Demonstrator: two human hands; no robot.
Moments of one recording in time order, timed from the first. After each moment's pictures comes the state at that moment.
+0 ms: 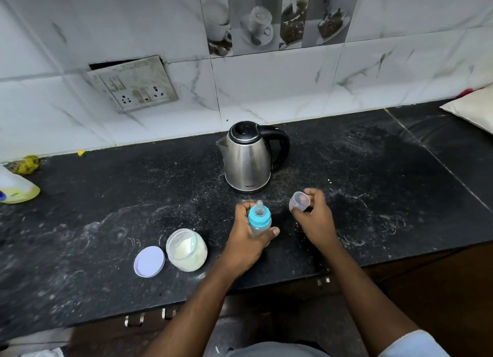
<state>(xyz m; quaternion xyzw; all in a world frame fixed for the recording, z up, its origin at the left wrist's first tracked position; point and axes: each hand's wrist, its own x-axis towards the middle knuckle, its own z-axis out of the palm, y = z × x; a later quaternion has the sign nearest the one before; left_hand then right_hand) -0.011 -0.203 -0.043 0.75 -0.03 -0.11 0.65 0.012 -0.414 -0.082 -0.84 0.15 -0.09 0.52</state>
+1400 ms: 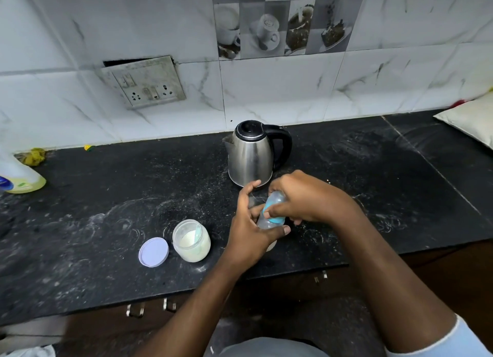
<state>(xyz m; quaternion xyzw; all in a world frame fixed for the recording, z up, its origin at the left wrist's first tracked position) -0.037 -0.202 -0.003 0.67 -0.09 -0.09 0.73 -0.008 -0.354 0.113 -0.96 -0.12 0.16 0.19</state>
